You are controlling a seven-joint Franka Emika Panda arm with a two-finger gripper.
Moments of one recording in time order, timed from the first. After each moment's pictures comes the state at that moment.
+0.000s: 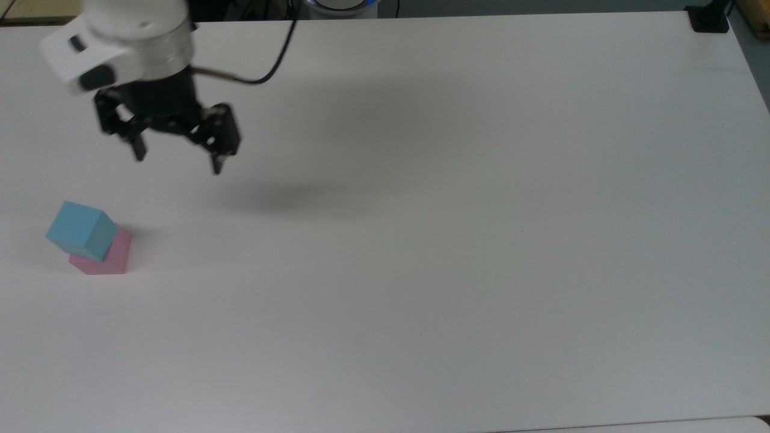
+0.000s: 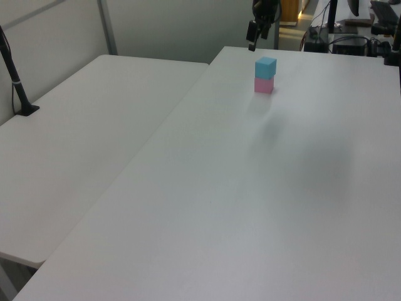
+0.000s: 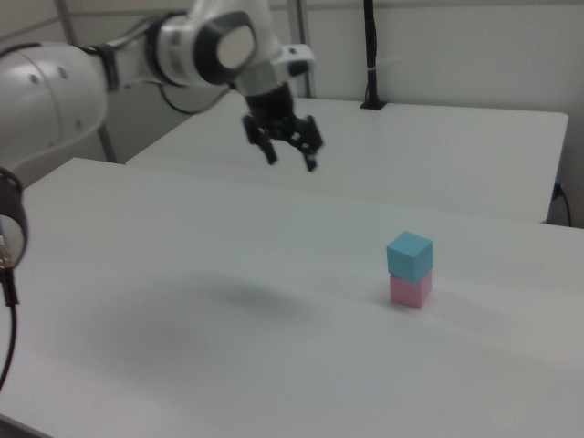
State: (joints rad) arm -0.25 0.39 0.14 -1.26 -0.16 1.85 0.02
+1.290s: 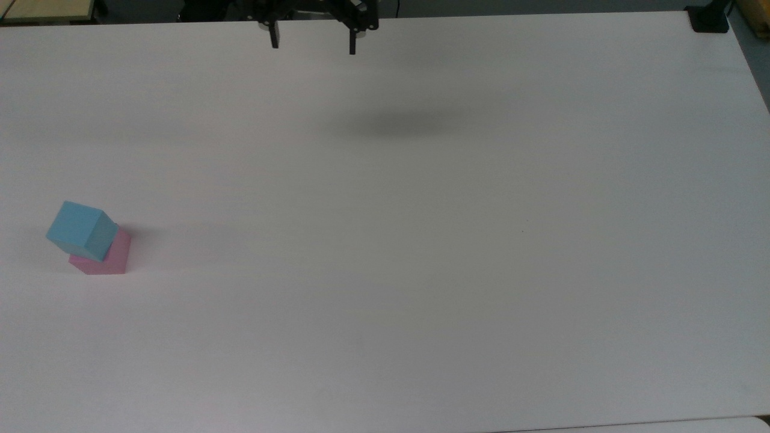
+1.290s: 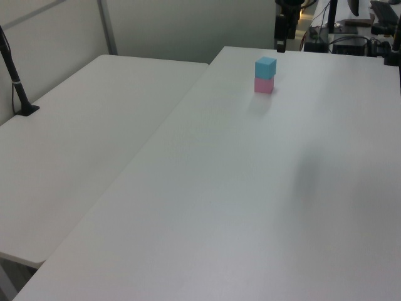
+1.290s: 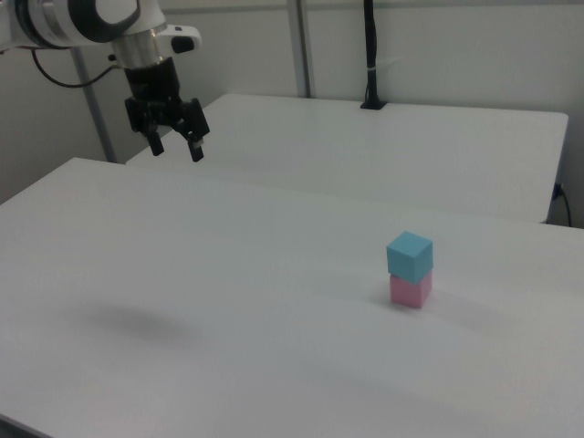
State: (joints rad) arm -0.09 0.09 0.18 -1.49 -0.08 1.61 0.11
